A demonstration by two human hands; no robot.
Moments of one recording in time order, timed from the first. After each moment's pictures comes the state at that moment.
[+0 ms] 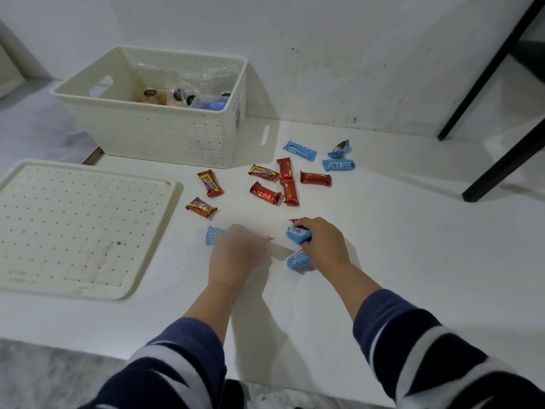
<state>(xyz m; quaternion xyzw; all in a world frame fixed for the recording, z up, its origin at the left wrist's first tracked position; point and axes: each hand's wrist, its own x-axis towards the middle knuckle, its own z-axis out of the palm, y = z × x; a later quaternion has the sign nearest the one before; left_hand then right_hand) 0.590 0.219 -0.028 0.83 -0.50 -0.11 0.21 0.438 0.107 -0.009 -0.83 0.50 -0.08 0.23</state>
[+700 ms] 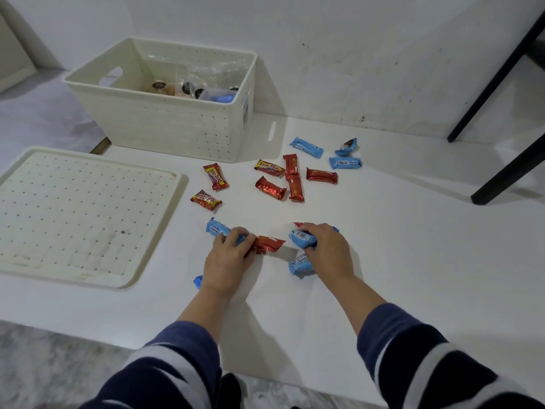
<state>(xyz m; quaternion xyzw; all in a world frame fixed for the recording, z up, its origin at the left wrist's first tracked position) 0.602 0.241 -0.063 0.78 -0.58 0.05 0.21 0.428 0.127 -0.020 -0.81 0.51 -0.12 0.25</state>
